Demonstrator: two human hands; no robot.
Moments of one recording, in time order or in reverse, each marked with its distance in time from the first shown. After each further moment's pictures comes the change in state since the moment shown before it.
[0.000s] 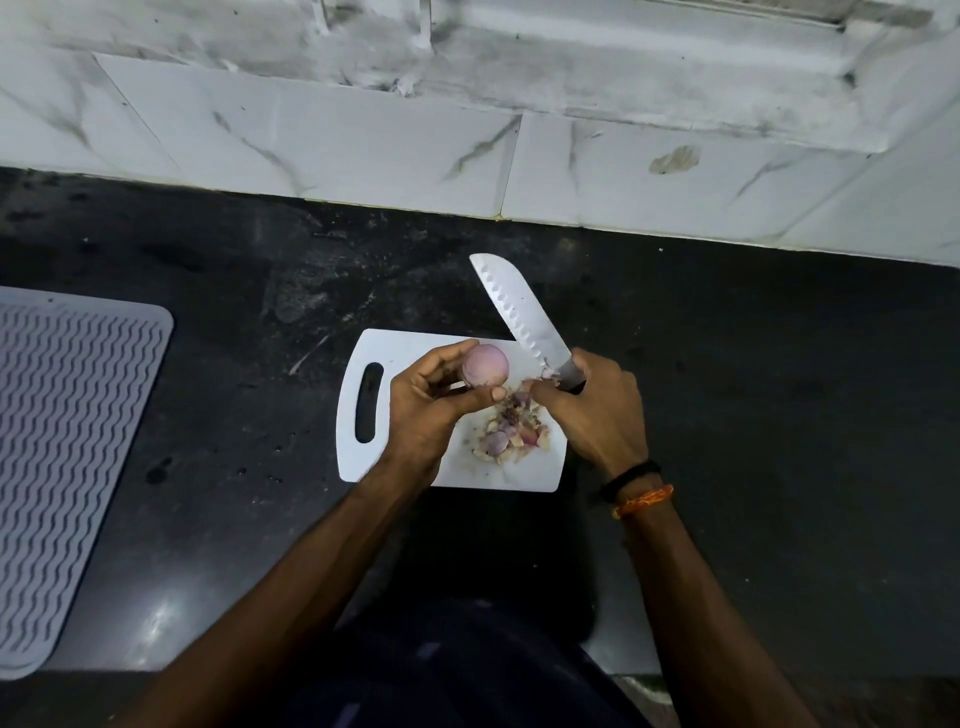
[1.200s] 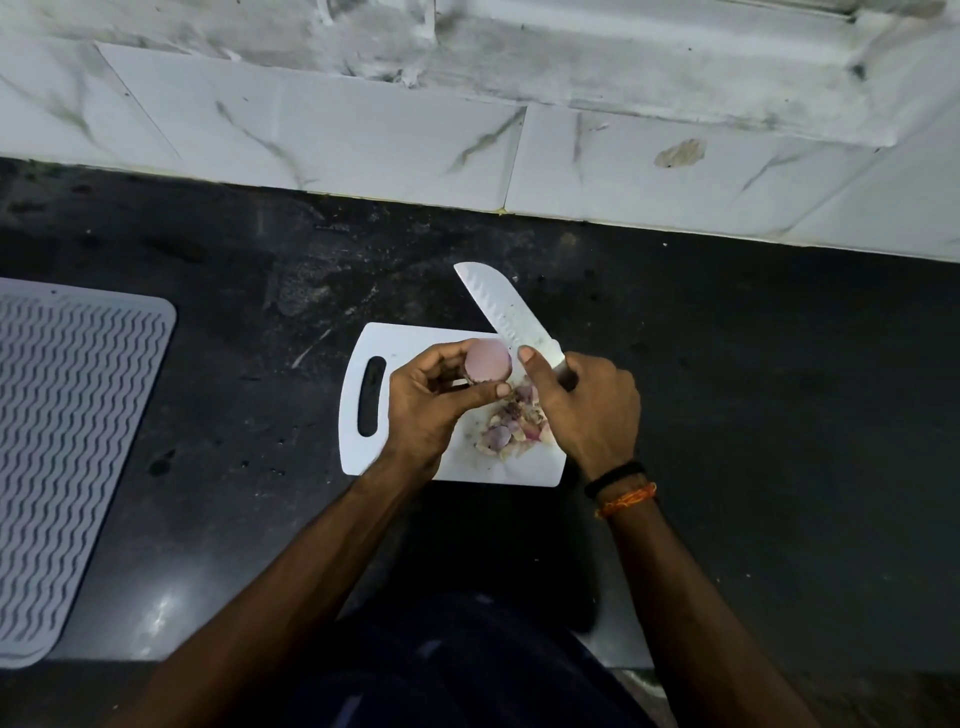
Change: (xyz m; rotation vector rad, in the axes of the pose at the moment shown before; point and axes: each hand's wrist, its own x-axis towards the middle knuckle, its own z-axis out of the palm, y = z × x) left_hand -0.001 -0.002 -0.003 0.048 0.021 0.047; right_hand -0.005 -0.005 0.019 -0.122 0.210 -0.013
